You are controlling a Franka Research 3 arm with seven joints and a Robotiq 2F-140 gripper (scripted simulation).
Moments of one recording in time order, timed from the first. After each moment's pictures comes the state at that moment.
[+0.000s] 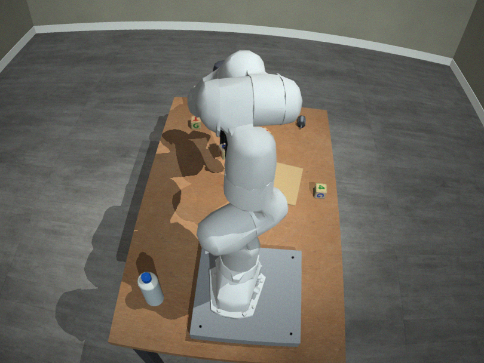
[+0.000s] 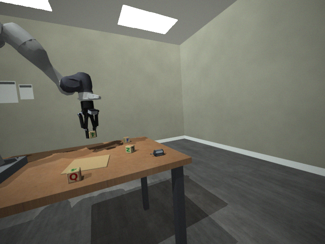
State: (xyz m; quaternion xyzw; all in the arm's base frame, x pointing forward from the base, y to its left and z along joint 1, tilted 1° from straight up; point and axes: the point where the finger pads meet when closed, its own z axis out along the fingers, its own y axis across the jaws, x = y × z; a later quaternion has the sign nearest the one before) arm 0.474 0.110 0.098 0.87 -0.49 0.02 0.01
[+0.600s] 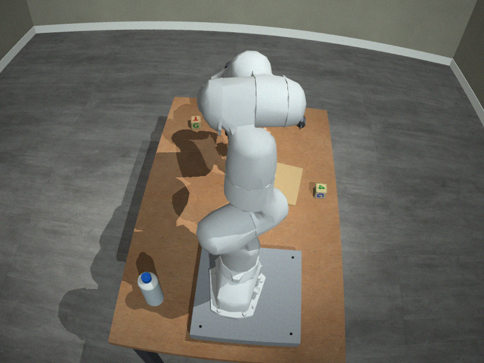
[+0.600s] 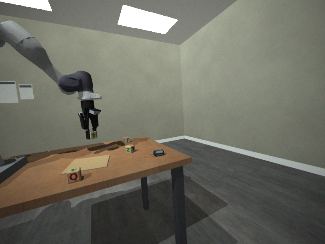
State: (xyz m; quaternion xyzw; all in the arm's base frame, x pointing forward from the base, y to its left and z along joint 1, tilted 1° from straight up) arm 0.478 0.075 0.098 0.91 -0.41 0.02 0.01
